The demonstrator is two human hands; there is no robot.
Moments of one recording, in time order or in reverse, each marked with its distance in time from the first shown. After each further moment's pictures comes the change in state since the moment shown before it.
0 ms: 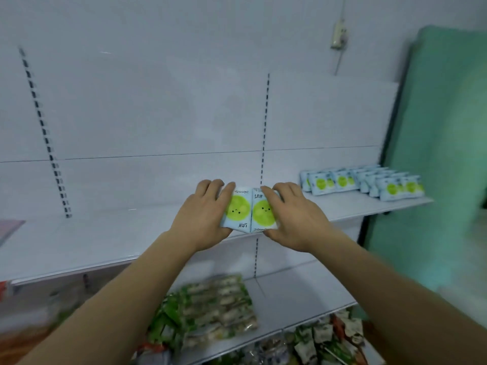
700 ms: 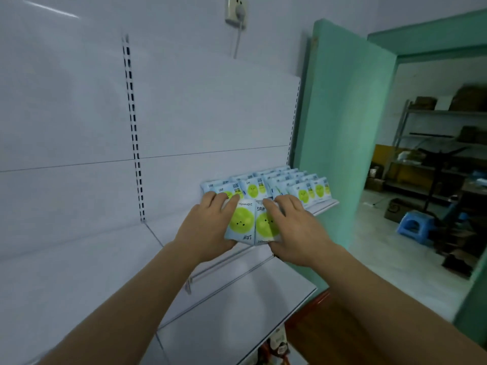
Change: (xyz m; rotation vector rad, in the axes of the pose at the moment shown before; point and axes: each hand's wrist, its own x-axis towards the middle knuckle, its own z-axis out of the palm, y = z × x) left_hand 0.259 0.154 0.211 -0.275 0.034 0.319; right_hand -0.008 0.286 0.094 -0.180 -0.113 0.318
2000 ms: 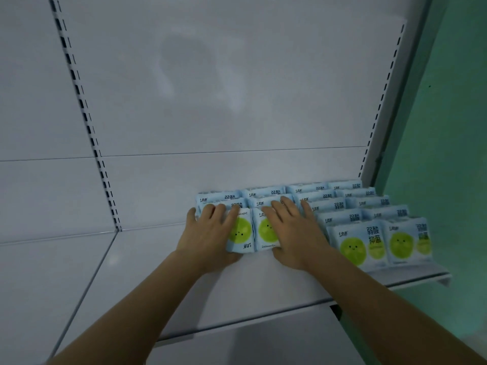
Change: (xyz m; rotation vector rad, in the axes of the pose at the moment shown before) left_hand 0.150 -0.025 0.166 0.409 -0.310 -0.554; right_hand 0.222 0.158 0.201 0.133 -0.005 -0.424
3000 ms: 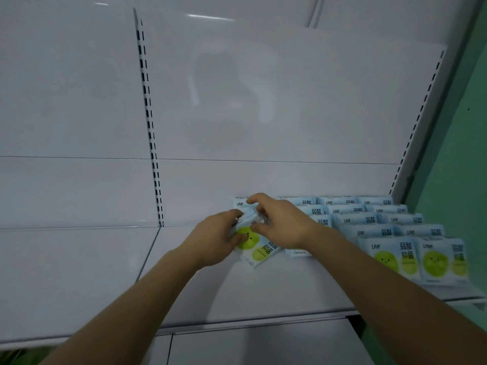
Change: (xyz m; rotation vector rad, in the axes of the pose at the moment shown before) left_hand -0.042 -0.051 -0.046 -0.637 -0.037 -0.146; right_hand 0.046 -0.076 -0.080 0.650 -0.117 -0.071
